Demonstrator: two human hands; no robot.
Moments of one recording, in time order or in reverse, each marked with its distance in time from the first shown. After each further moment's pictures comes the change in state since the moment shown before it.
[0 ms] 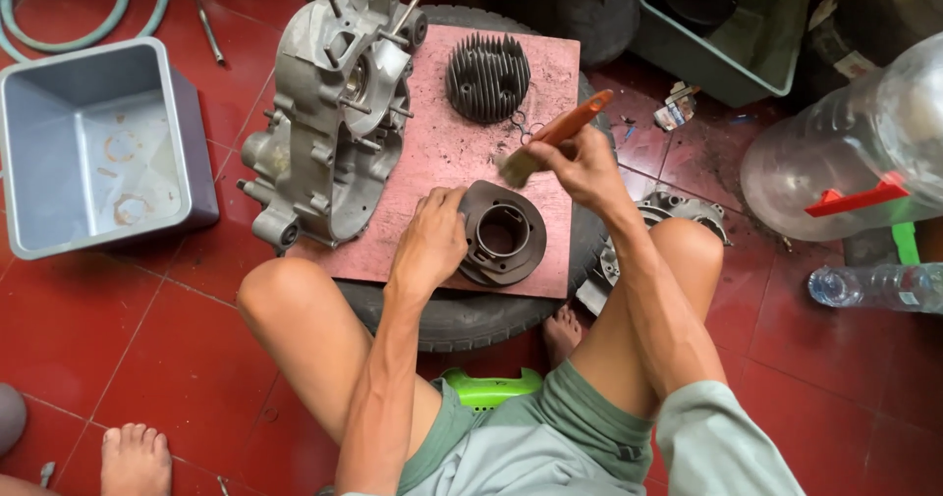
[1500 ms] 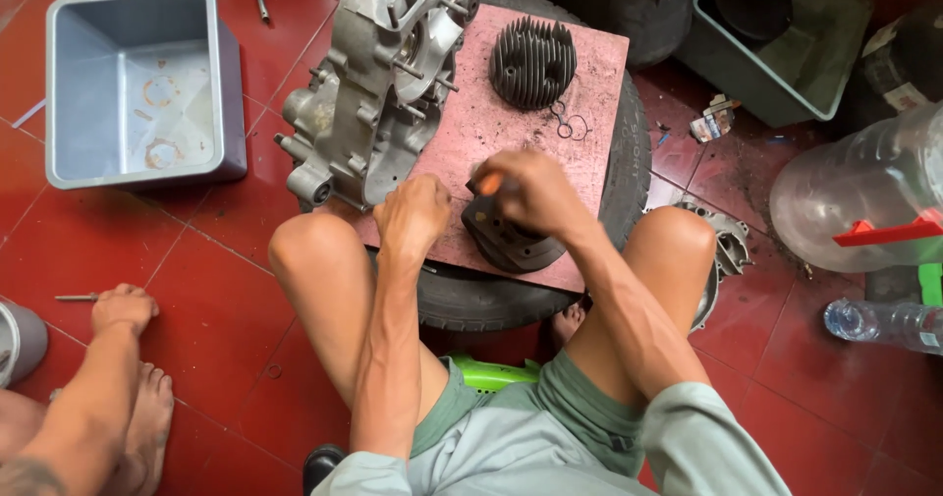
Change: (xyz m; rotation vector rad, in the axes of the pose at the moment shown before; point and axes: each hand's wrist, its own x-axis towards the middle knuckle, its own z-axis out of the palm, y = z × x) left_hand -0.007 -0.015 -0.049 0.051 -0.112 -0.574; right_hand -0.011 -0.018 0.087 -0.415 -0.286 -0.516
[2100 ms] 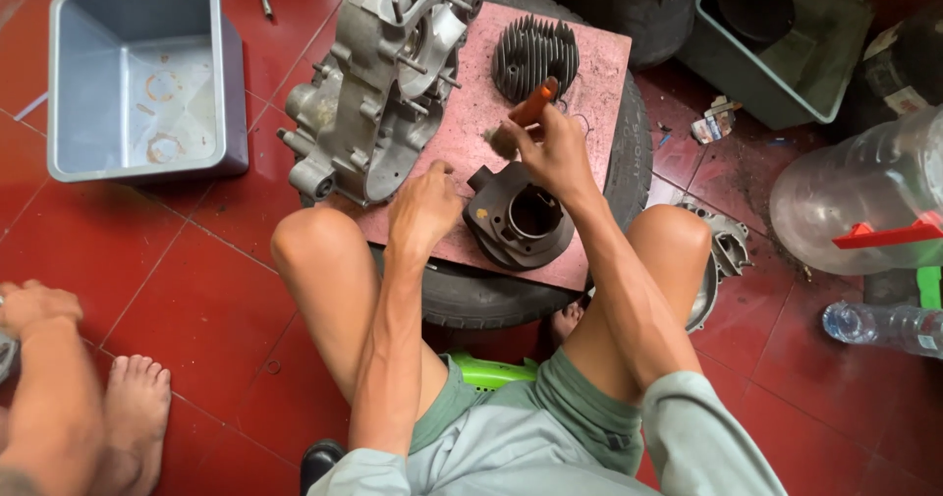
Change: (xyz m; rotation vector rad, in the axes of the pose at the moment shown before) left_hand -0.009 0.010 0.001 -0.146 -0.042 0.085; right_hand 0.018 0.038 -0.004 0.157 0.264 0.313
